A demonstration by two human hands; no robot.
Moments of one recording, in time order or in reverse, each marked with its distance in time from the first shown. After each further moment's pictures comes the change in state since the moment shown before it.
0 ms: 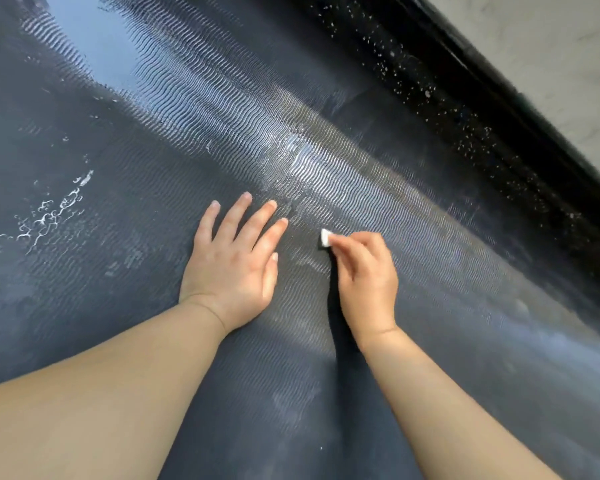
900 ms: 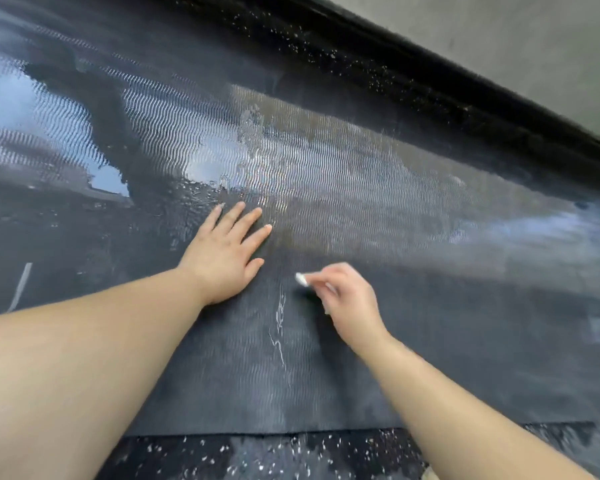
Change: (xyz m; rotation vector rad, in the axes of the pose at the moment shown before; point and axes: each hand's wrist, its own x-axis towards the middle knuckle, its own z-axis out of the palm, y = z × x) left_hand -0.044 -0.071 -0.022 0.264 -0.336 0.529; right_hand -0.148 -0.113 -0.014 0.158 -0.092 0.360
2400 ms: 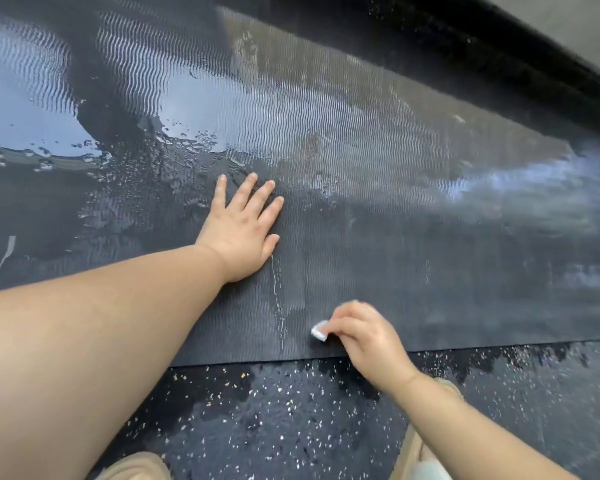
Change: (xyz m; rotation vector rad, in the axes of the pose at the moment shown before) left_hand -0.032 0.033 0.013 -0.011 -0.007 0.051; right_hand -0.126 0.006 -0.003 -0.220 -0.214 -0.056
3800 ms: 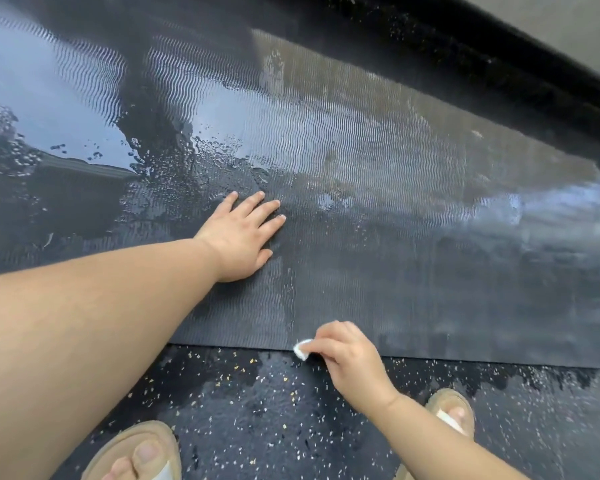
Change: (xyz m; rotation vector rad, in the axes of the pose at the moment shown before) left_hand -0.031 -0.016 -0.018 0.056 -0.156 0.083; right_hand -0.020 -0.021 0.027 0.023 -0.004 -0.135
